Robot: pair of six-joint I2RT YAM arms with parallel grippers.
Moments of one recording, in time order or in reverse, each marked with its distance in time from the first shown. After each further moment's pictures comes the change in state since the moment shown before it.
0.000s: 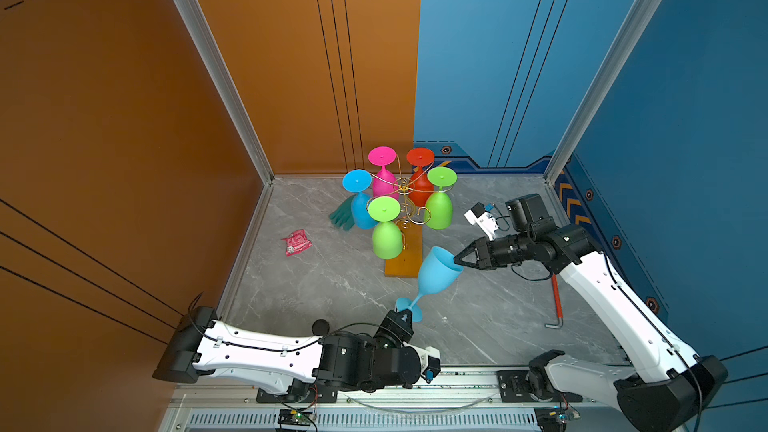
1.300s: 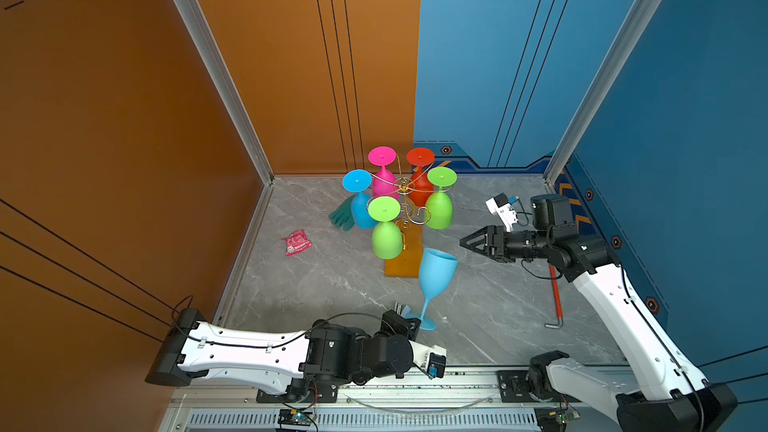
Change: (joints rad) left arm 0.030 -0.063 0.032 0.015 0.256 -0.248; right arm -0.135 -0.080 -0.068 0.168 -0.079 0.155
